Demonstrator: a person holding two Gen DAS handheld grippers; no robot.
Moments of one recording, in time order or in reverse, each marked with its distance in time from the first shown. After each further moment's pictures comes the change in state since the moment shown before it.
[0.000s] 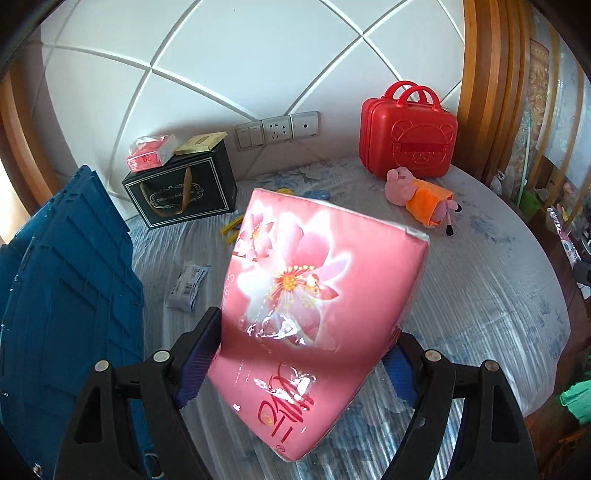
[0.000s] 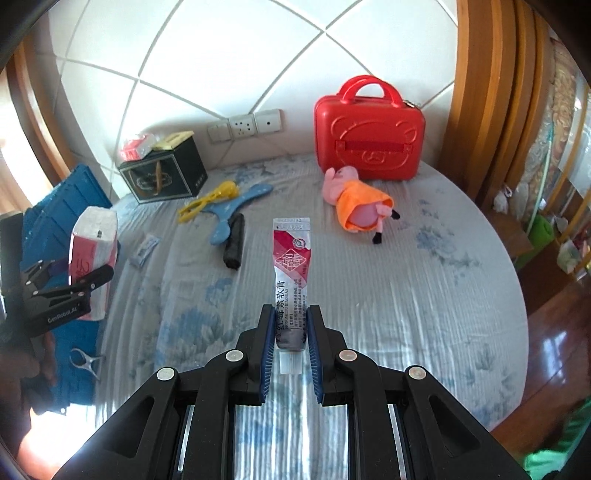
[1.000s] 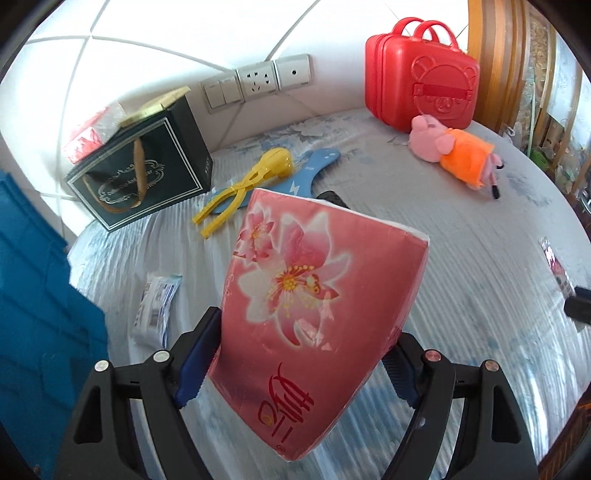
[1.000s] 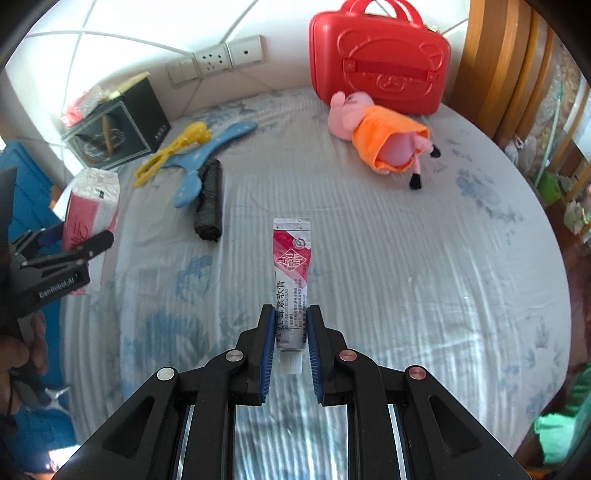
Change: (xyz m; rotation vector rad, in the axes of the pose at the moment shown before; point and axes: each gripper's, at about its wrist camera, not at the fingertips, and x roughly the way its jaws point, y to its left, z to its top) left arm 0.165 0.015 0.012 0.121 0.106 -0.020; right arm 0.163 0.035 -0.006 0.087 0.181 -0.080
